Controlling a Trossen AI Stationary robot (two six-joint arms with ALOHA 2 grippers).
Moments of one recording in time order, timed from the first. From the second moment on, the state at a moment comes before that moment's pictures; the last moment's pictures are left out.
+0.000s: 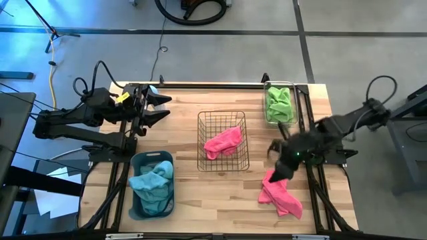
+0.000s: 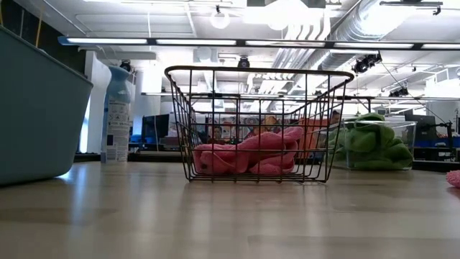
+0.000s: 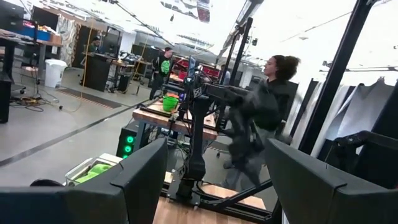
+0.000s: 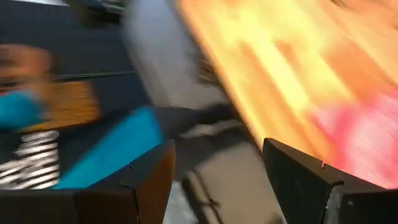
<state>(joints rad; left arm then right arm) 0.02 0.73 0.92 0.00 -0.09 -0.25 0.44 1.08 1.16 -0.77 -0.25 1.28</state>
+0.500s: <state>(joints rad) 0.02 0.73 0.92 -0.03 -0.09 -0.28 0.71 1.48 1.16 -1.19 -0.16 1.48</state>
